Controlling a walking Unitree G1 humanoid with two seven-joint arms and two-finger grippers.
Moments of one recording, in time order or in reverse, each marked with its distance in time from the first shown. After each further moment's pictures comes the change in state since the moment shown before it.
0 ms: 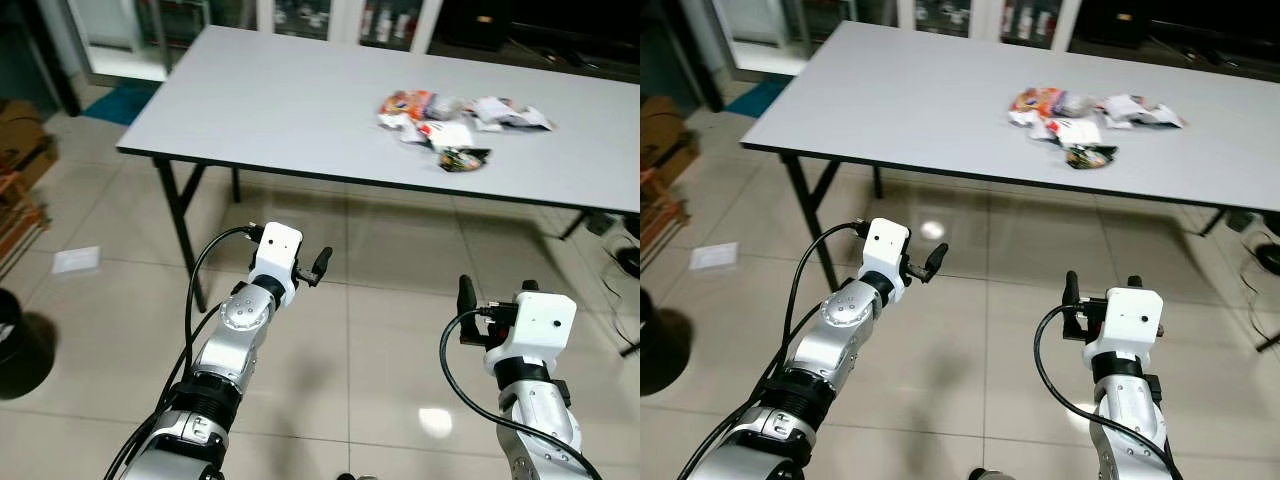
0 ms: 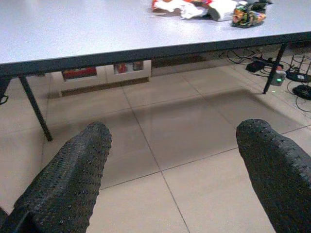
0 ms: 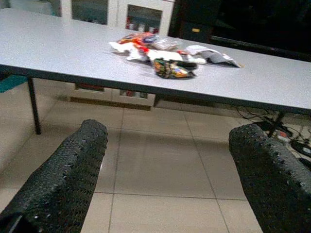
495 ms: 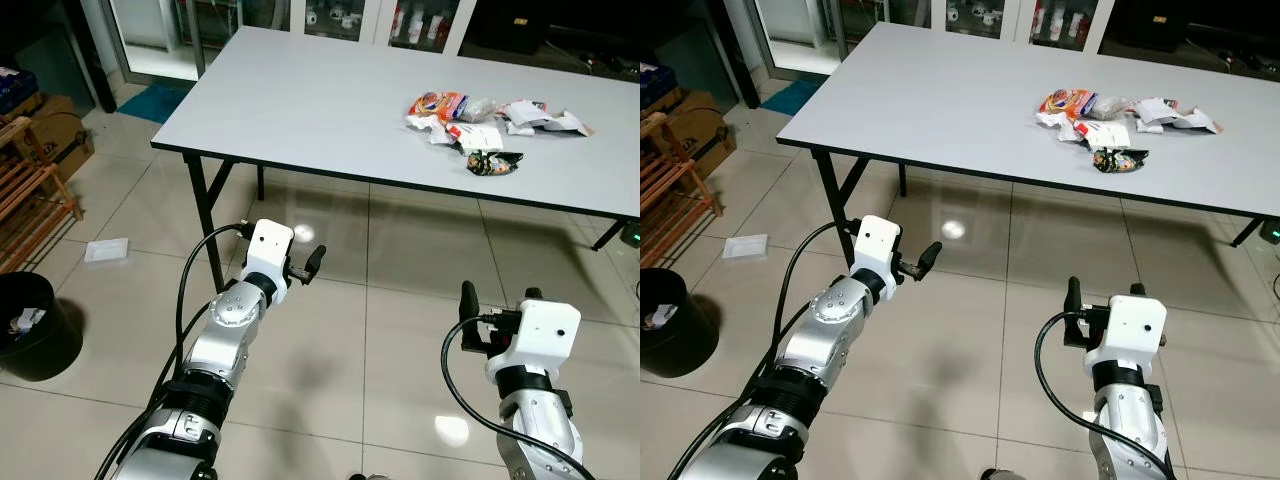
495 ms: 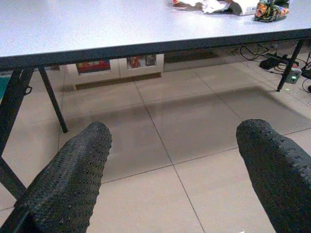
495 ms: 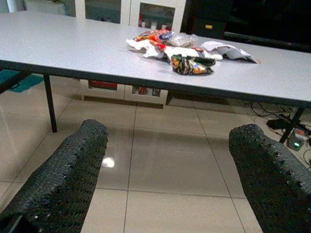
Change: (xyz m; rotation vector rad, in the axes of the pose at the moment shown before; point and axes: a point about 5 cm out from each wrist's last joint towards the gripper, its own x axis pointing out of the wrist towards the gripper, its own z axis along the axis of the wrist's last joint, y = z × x) left arm -0.002 0.010 0.002 -0.007 0.002 -0.012; right arm -0.009 -0.001 -0.003 0.015 0.011 -0.025
